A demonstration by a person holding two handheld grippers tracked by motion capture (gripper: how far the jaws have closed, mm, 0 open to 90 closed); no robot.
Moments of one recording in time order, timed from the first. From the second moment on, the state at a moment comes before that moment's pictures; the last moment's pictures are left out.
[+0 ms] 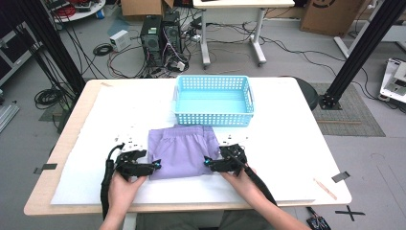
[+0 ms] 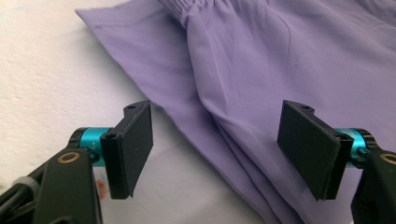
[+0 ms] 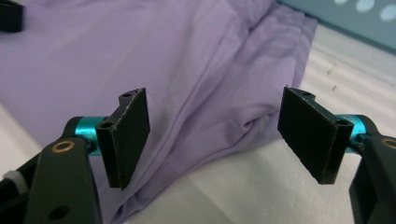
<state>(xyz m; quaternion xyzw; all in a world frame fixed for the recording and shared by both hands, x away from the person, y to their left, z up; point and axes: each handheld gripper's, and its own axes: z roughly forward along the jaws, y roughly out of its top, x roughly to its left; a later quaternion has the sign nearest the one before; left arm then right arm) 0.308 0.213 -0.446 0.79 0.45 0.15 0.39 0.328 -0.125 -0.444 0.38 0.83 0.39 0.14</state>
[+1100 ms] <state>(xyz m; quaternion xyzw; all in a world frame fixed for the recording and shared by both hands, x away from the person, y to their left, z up) 0.316 0.182 -0.445 0.80 0.43 0.12 0.40 0.339 -0.125 -0.445 0.36 0.85 0.36 0.11</state>
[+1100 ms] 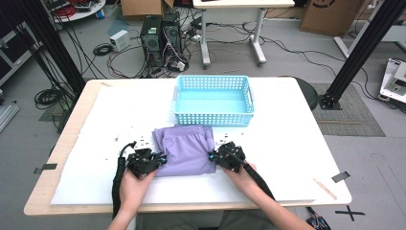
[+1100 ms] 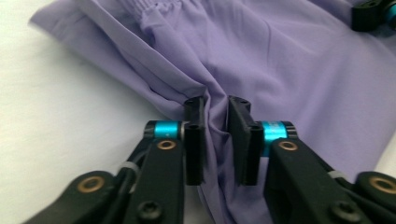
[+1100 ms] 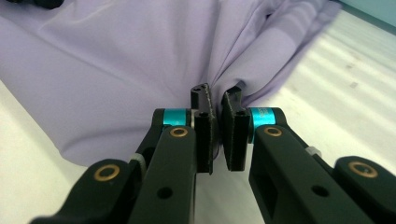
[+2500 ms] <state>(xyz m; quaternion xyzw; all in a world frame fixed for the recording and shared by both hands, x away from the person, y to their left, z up) 0.284 0.086 -0.448 0.84 0.33 -0.01 0.43 0.256 -0.251 -0.445 0.41 0.83 0.36 0.13</state>
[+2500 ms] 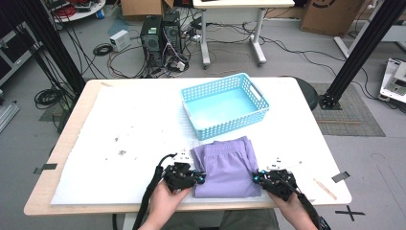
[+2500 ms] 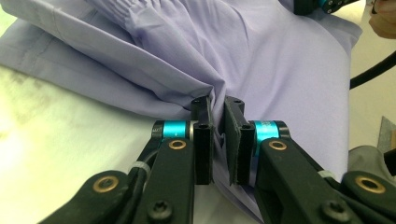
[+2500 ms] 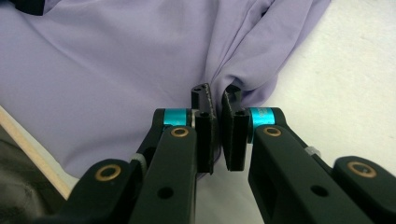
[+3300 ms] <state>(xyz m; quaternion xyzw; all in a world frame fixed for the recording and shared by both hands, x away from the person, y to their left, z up) 0.319 0.116 -0.447 0.81 0.41 0.01 0.43 0.286 -0.263 -0.443 0.46 0.80 0.37 0.11</state>
